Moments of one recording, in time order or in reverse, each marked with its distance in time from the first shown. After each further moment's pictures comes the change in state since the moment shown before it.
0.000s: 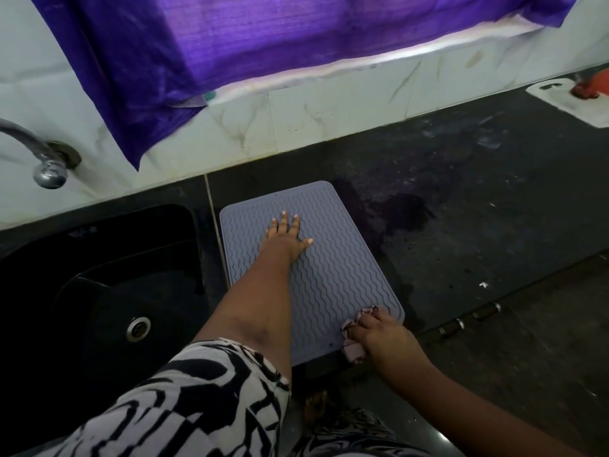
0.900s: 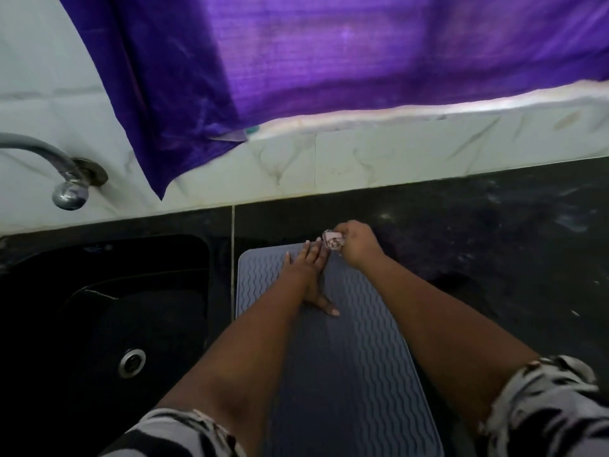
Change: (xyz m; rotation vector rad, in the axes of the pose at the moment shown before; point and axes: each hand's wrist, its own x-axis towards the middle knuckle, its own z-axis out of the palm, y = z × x) left_hand 0.078 -0.014 -0.045 0.141 -0.007 0.100; right_hand 0.323 0.049 -0.130 0.370 0.230 0.077
